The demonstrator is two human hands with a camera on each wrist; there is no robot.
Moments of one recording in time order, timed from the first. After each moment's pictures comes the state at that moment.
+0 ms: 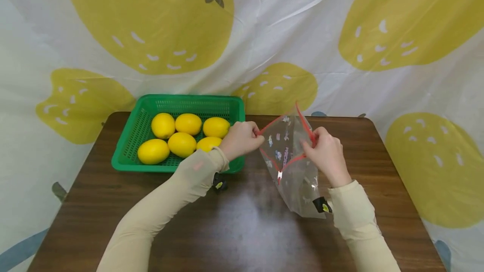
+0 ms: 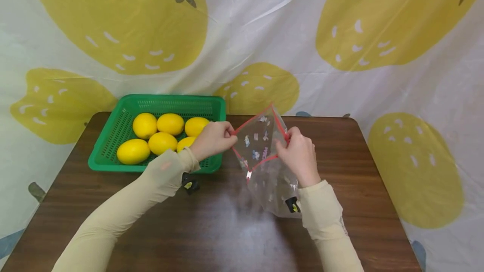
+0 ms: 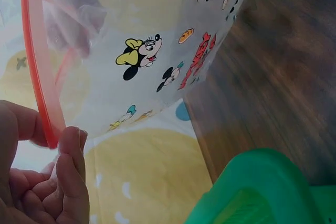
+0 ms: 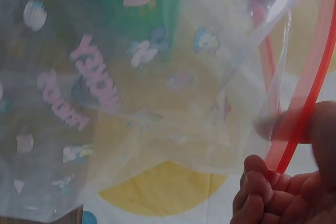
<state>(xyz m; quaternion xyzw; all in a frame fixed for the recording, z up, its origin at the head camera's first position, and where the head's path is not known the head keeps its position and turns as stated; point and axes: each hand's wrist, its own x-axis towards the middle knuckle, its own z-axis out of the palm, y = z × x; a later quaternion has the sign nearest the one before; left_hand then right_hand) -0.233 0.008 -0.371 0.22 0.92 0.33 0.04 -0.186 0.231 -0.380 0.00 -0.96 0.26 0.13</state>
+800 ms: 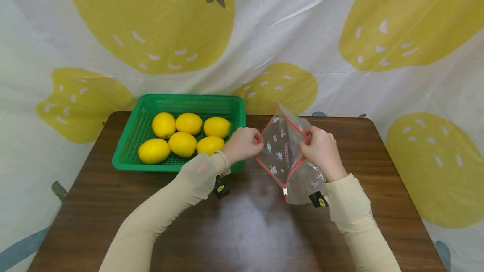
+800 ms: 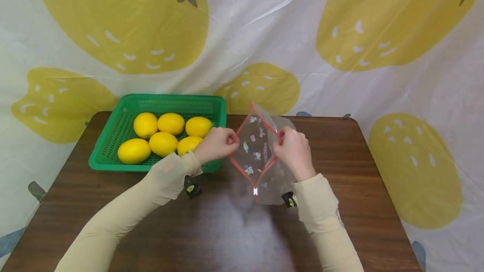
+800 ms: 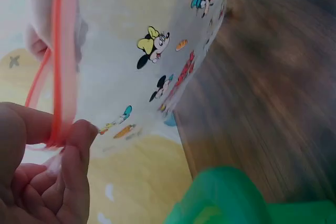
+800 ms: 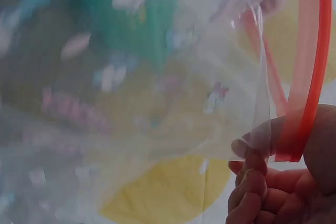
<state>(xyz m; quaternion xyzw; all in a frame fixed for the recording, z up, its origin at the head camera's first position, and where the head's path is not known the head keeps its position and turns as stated) -0.234 0.008 -0.392 0.26 0.91 0.33 0.04 -0.195 0.221 -0.371 0.03 -0.96 0.25 0.10</state>
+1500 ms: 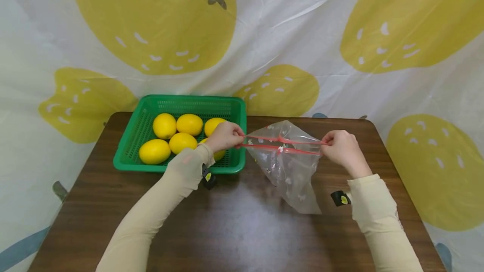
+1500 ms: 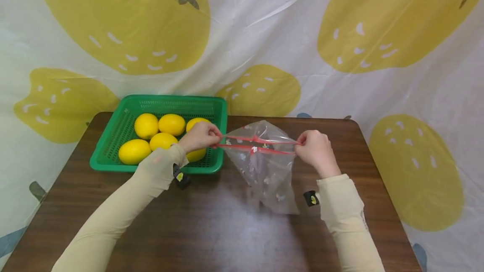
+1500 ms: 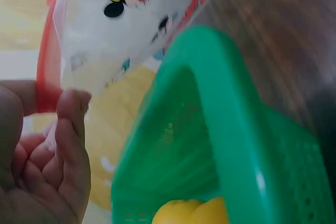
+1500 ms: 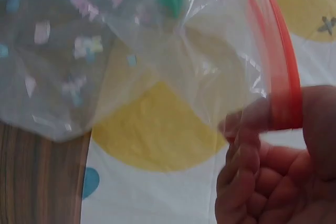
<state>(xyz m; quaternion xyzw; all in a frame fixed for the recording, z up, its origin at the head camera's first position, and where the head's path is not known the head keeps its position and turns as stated) -0.266 -0.034 -0.402 0.19 0.88 0.40 0.15 -0.198 0.274 -0.360 0.02 -0.97 0.24 0.00</state>
